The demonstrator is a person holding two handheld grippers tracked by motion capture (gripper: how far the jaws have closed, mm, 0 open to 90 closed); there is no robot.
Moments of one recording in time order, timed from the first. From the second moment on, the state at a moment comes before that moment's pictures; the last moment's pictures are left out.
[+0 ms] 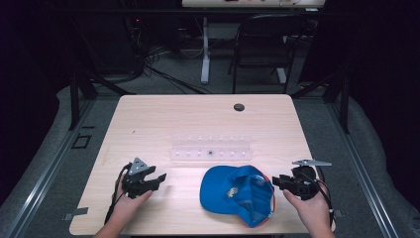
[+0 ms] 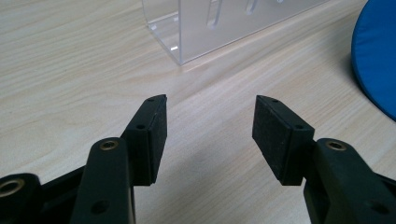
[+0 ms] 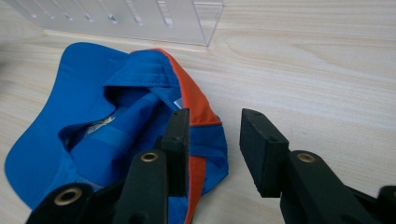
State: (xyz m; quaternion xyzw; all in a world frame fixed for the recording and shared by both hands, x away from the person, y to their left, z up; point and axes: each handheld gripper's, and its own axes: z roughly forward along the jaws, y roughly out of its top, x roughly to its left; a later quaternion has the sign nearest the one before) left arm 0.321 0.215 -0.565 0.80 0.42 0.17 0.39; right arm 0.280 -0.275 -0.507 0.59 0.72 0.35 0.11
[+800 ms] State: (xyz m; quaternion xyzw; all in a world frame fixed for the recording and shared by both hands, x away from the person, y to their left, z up) left arm 0.322 0.217 -0.565 0.80 0.42 0.17 0.39; right arm 0.279 -0.267 -0.494 0.58 0.74 0.33 0.05
